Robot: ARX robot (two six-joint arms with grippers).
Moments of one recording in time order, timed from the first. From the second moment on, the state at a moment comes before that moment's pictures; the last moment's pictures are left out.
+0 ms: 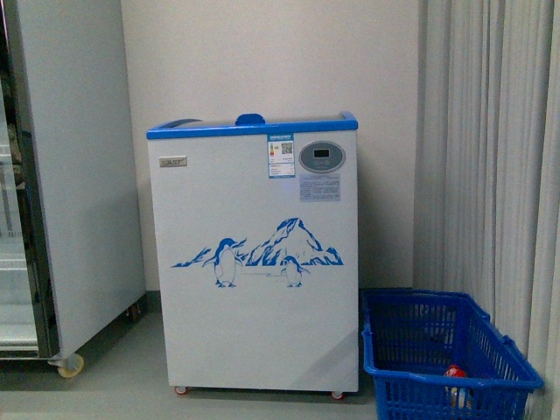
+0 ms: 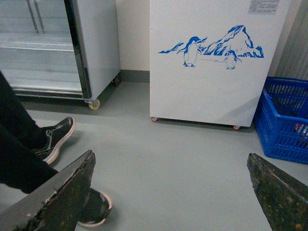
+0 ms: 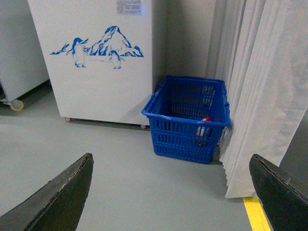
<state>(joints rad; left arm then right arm) 0.00 0.00 0.01 0.00 0.00 0.00 0.00 0.00 0.02 0.00 0.00 -0.01</state>
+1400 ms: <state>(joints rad) 0.00 0.00 0.01 0.00 0.00 0.00 0.00 0.00 0.02 0.00 0.00 -0.01</state>
